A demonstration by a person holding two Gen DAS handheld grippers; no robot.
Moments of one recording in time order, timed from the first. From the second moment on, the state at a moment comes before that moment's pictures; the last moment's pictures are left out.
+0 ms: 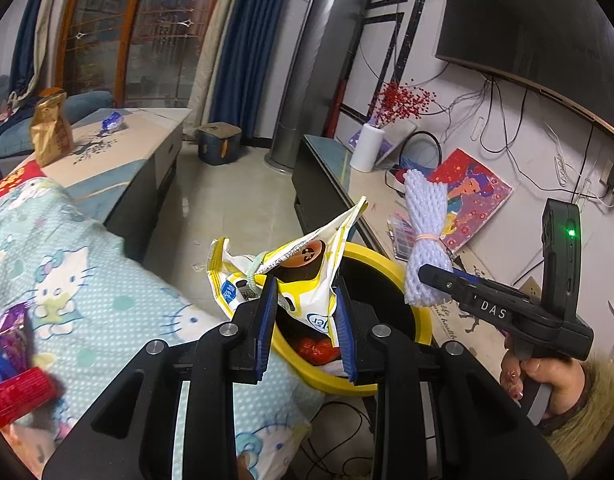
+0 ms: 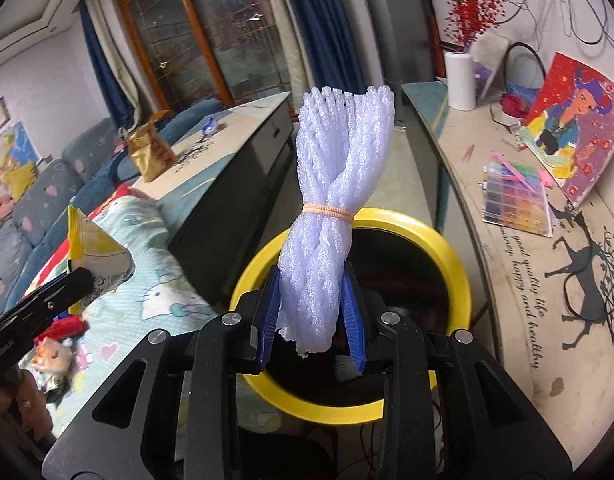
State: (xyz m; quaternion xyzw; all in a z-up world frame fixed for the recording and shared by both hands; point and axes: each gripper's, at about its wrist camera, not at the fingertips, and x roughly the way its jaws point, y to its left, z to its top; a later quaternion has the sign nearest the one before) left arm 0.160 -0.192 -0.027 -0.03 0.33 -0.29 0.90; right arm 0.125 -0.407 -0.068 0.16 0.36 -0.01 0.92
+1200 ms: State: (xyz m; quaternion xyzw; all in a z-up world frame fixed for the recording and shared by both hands) left arm 0.208 -0.229 -0.071 -0.06 0.39 -0.28 0.88; right arm 0.121 -0.450 -0.106 0.19 0.39 -0.09 0.90
